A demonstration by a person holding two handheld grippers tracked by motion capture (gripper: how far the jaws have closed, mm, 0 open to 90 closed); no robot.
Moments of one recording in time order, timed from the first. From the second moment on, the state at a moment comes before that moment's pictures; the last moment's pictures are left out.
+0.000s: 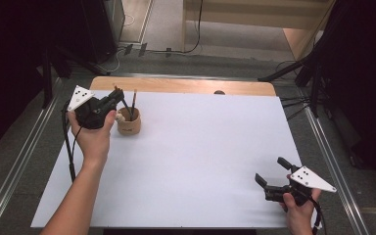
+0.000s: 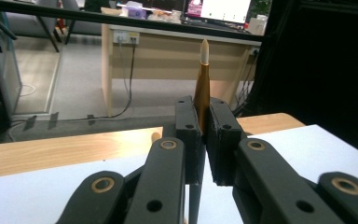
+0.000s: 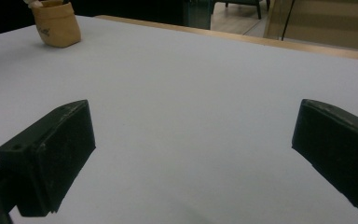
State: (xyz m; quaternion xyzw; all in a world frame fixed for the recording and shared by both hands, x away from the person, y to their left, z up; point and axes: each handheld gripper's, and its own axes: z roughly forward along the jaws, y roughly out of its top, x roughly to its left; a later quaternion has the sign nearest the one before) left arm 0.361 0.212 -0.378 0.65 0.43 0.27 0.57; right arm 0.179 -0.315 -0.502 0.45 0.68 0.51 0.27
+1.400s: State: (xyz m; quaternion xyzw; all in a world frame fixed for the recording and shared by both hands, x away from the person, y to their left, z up) left arm 0.384 0.210 -0.428 0.68 0.45 0.26 0.52; right arm 0.179 -0.315 -0.503 0.45 0.68 0.51 0.27
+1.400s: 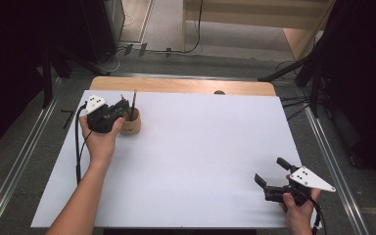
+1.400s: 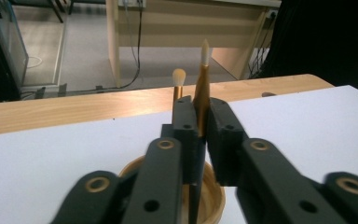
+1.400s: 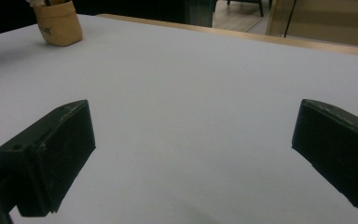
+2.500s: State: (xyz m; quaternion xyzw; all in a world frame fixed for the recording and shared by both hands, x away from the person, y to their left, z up) left arm 0.323 0.259 -0.438 0.67 0.45 0.25 0.54; right arm 0.178 -0.314 -0.503 0.45 0.68 0.51 0.27
